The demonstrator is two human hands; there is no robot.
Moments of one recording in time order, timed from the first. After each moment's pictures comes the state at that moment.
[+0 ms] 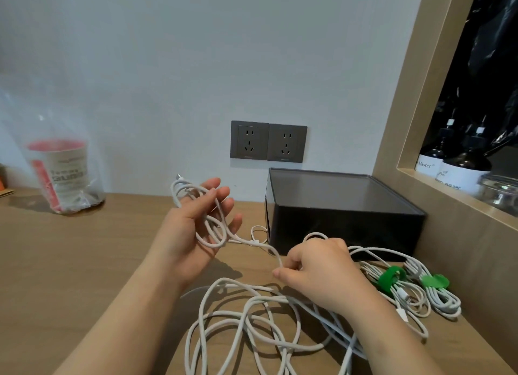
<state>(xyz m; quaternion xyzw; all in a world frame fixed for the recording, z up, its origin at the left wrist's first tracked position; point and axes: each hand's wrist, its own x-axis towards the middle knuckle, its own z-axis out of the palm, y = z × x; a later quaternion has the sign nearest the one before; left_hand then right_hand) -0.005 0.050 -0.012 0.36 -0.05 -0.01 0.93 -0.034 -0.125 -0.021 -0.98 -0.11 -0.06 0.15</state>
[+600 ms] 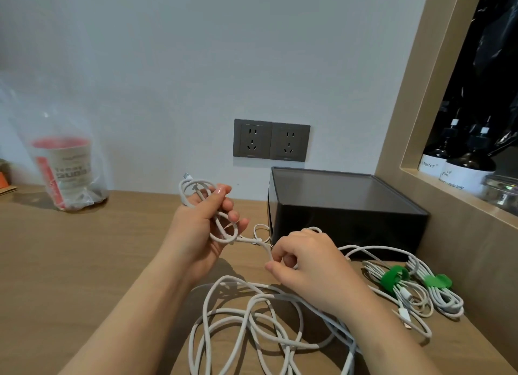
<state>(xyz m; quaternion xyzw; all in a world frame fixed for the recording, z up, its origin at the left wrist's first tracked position) -0.005 0.043 -0.011 0.42 -0.06 0.02 0.90 -0.037 -0.116 -0.020 -0.95 -0.20 -0.11 0.19</state>
